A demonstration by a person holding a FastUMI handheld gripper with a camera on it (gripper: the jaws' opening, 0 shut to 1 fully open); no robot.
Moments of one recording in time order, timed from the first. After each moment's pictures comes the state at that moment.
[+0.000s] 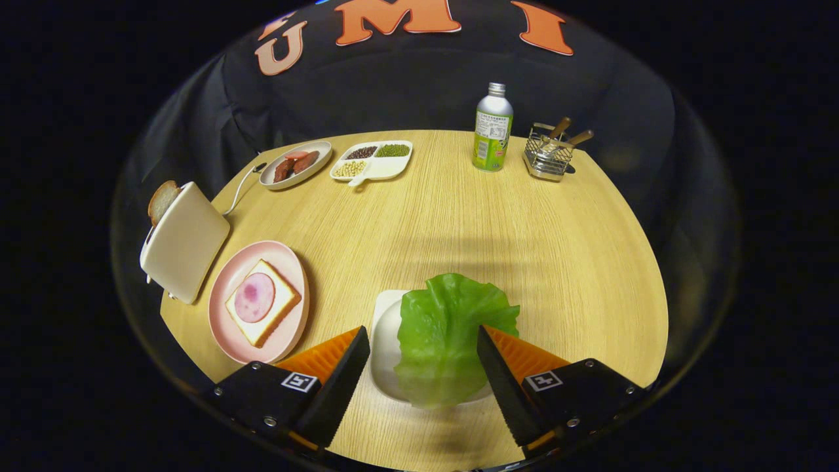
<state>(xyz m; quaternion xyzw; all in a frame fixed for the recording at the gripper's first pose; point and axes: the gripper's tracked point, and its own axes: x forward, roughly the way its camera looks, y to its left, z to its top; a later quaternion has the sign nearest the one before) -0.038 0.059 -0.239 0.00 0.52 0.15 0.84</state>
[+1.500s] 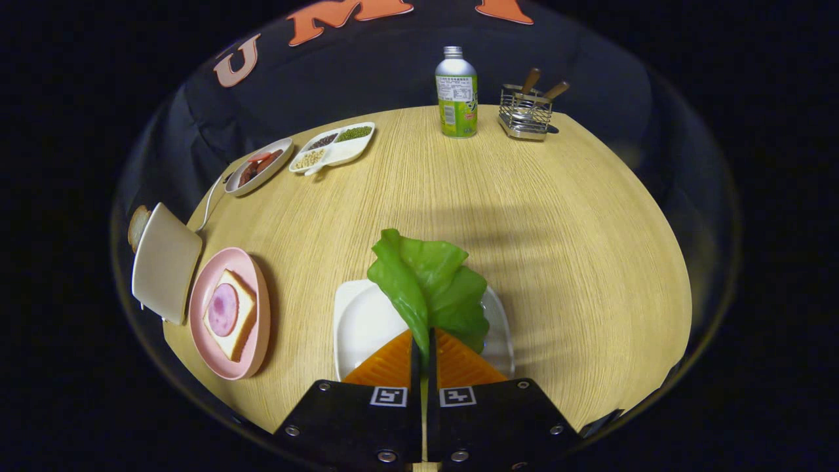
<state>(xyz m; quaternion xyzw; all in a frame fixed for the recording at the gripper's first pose) -0.027 0.051 -0.277 0.06 0.53 0.11 0.84</state>
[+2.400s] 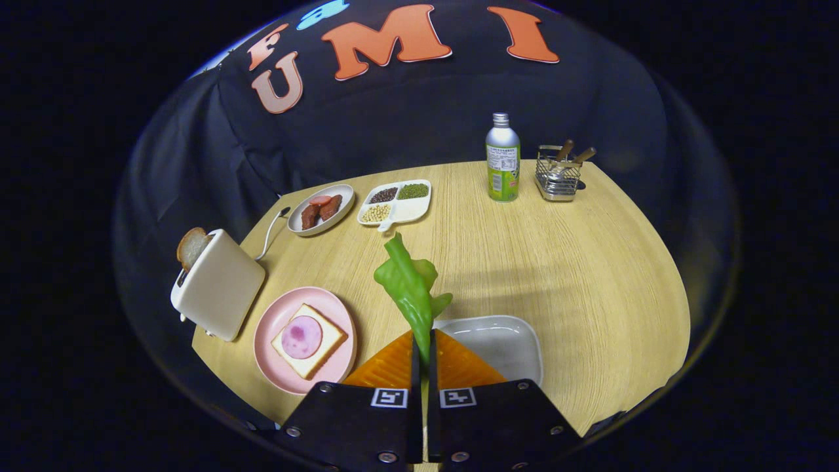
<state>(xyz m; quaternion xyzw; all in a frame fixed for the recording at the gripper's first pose) -0.016 0.101 -0.184 0.09 0.44 0.18 0.87</state>
